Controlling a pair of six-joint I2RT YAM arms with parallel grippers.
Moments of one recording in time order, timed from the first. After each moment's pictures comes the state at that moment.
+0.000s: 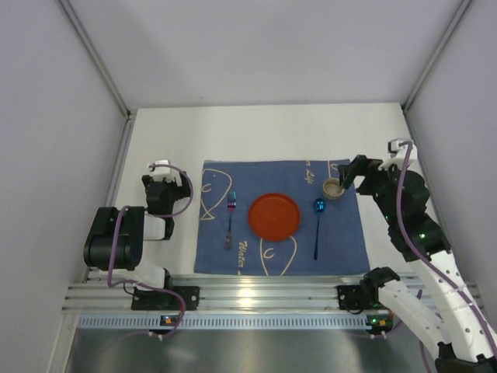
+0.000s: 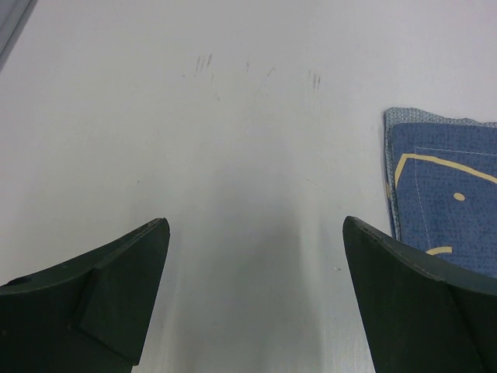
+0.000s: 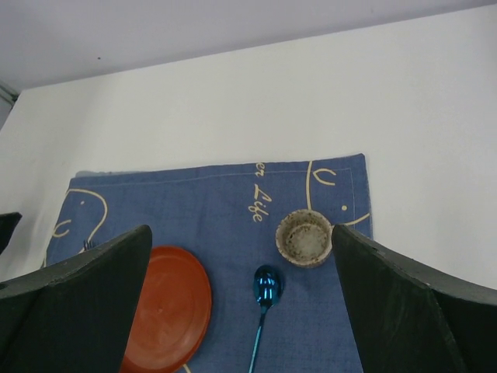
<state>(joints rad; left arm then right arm) 0.00 1.56 0.33 1.00 -0.07 -0.06 0.34 0.65 0.82 -0.36 0.17 0.31</state>
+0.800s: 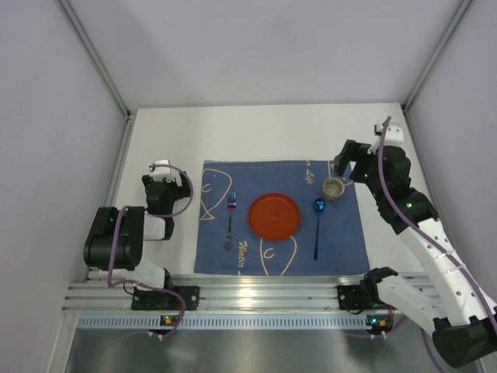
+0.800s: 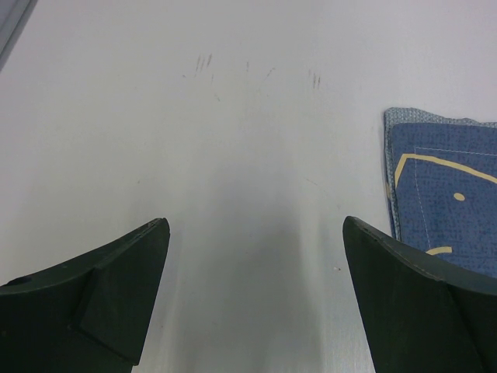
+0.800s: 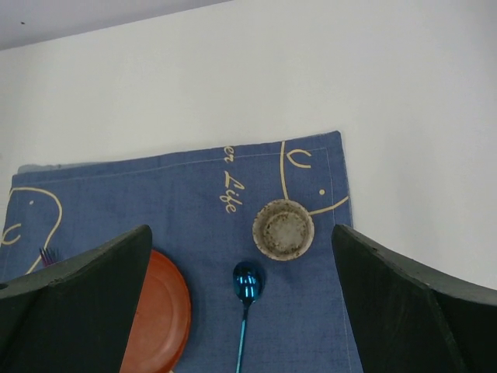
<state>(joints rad) 0.00 1.56 0.33 1.00 -0.07 -0.06 0.34 0.87 0.94 -0.43 0.24 0.31</state>
